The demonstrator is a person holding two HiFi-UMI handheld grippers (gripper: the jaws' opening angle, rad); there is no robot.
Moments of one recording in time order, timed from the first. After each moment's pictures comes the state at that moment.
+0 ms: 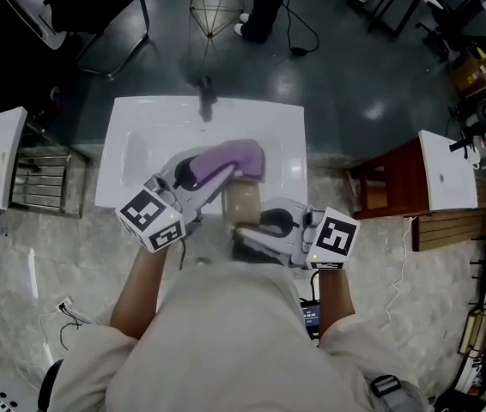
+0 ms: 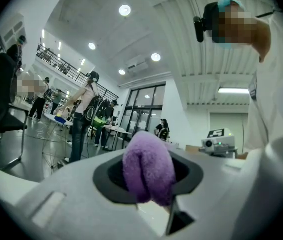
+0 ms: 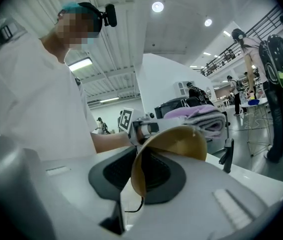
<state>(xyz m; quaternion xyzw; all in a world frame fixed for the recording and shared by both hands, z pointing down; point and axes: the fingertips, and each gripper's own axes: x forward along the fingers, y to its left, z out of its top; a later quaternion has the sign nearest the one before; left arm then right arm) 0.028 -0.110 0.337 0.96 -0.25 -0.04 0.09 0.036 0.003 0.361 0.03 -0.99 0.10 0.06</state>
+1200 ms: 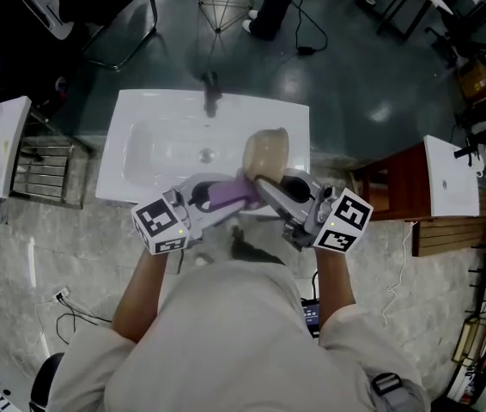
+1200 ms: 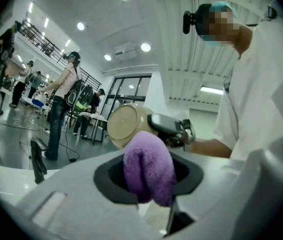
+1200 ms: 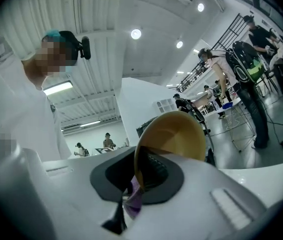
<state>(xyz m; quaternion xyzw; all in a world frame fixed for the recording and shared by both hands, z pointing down) 0.057 -0.060 0.392 0.99 -0.13 0.00 0.11 0.070 -0.075 0.342 0.15 -0.97 0.17 -0.07</state>
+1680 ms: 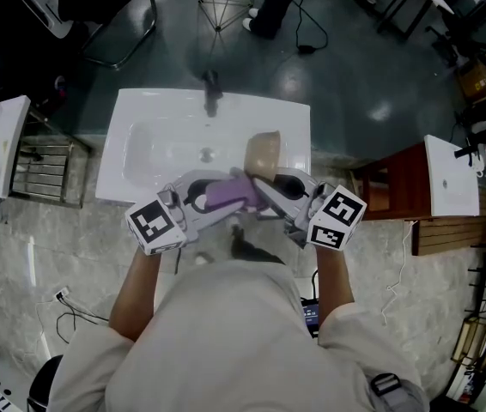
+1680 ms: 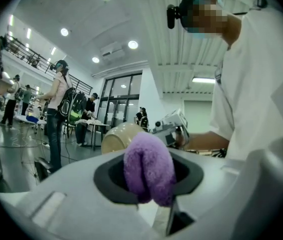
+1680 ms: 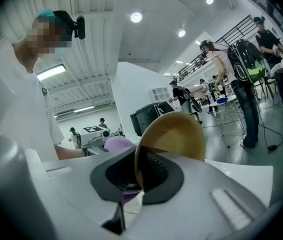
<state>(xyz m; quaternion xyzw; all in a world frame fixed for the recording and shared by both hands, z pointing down) 0.049 -0.059 0.380 0.99 -0.12 0.03 0.04 0.063 -0.086 0.378 0.17 -0.97 0.17 0.02</state>
